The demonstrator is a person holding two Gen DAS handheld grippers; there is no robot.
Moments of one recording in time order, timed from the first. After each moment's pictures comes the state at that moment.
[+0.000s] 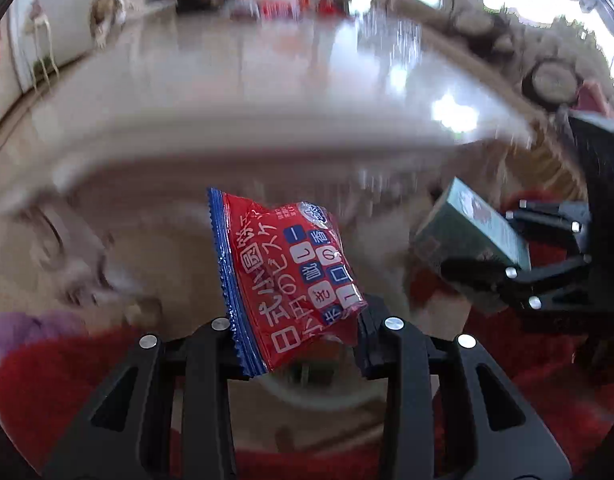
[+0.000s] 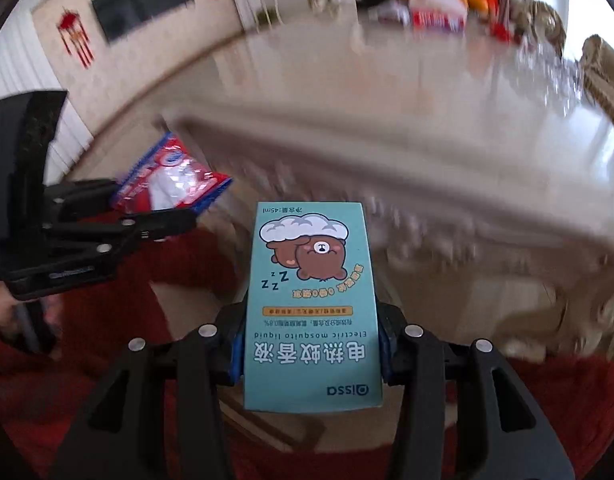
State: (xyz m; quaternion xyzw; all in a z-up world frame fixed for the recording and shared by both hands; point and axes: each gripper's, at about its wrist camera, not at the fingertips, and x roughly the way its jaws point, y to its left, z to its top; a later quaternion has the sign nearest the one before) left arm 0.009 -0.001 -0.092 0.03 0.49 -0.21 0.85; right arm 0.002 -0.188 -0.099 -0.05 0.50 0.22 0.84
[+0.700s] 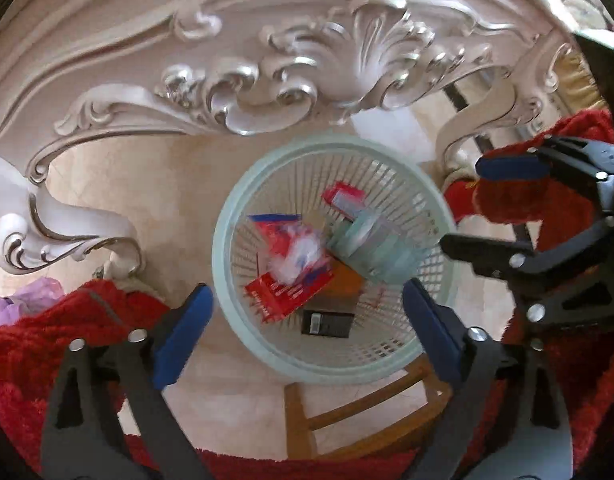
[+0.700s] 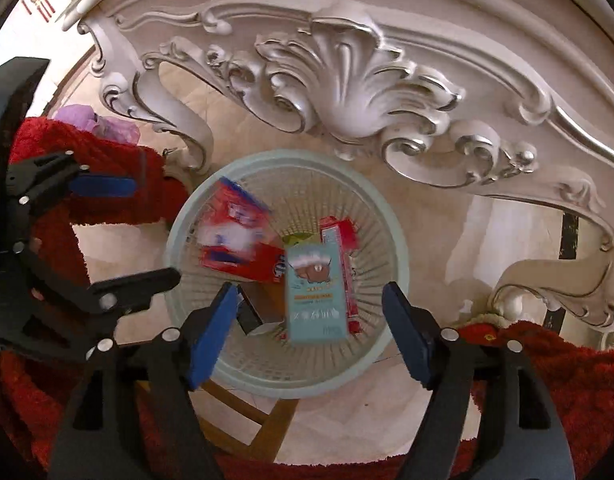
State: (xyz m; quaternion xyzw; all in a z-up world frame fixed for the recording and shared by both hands) left arm 0.037 -0.034 -0.195 0.09 0.59 -0.20 0.78; right arm 0.021 -0.185 -0.188 -0.08 0.58 0.18 0.79
